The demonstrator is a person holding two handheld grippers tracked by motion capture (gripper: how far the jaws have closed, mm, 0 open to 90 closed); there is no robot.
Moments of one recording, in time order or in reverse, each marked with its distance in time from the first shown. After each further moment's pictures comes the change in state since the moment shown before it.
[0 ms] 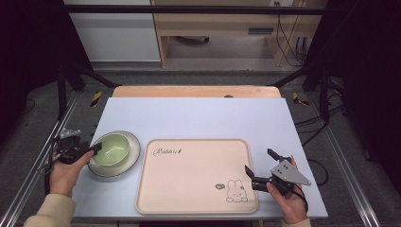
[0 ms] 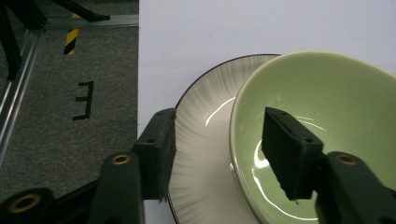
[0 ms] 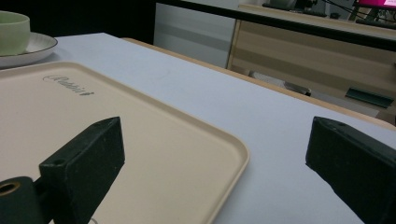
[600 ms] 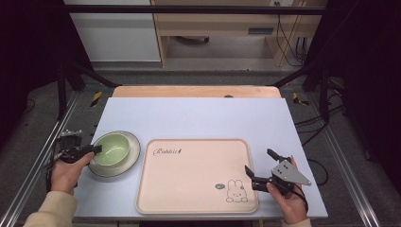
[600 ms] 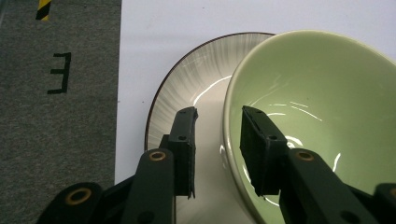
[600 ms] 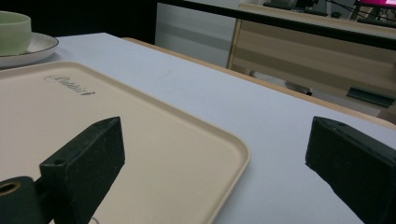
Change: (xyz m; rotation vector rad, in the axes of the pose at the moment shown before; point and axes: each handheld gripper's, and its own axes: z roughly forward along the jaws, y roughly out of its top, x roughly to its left) left arm 0.002 0.000 0.009 0.086 -0.054 -0.078; right arm 0.000 0.000 0.000 0.002 0.004 0.001
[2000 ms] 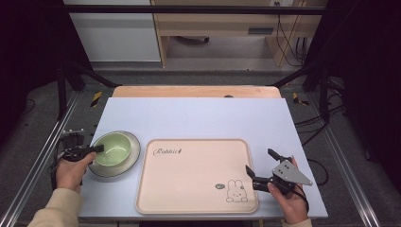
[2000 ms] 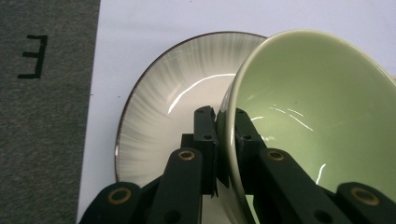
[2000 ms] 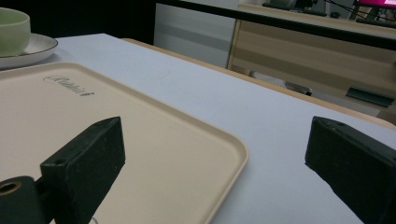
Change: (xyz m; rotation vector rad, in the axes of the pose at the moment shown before) left arm -0.004 0.002 0.005 0.004 -0.080 -0.100; right arm -0.002 0.000 -0.001 0.000 -0.002 0.002
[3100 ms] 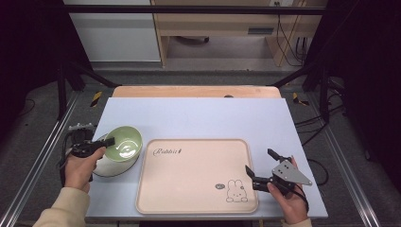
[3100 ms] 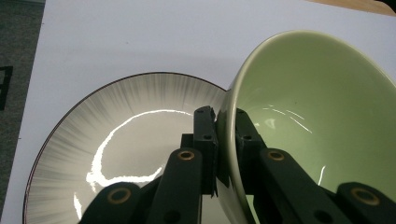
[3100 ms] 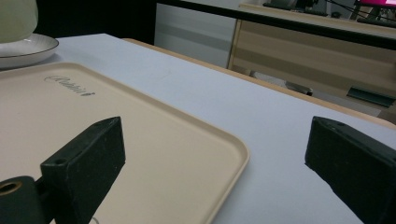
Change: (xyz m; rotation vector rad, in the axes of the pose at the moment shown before) left arm -0.044 0.013 -0.011 -0.076 -0.080 0.049; right arm 0.000 0.000 0.000 -0.001 0.002 -0.001
